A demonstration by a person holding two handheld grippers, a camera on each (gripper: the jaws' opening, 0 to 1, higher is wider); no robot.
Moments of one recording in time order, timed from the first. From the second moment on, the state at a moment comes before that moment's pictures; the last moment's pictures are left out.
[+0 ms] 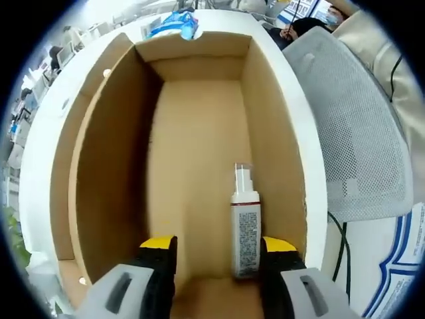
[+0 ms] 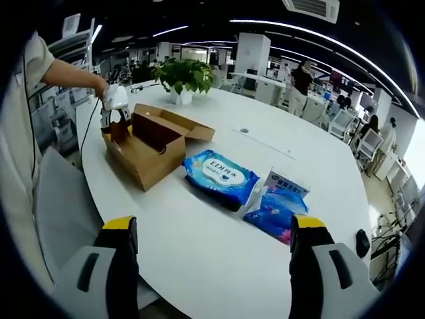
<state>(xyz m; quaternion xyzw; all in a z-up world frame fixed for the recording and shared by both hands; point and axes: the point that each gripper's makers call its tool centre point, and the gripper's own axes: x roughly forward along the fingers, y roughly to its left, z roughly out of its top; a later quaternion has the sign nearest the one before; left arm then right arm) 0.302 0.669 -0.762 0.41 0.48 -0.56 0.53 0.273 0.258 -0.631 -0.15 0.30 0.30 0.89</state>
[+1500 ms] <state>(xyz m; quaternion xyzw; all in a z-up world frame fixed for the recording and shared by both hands) 0.311 0.640 -0.777 0.40 0.45 -0.54 0.59 0.265 0.290 -0.617 -0.13 0.27 0.33 0.90</state>
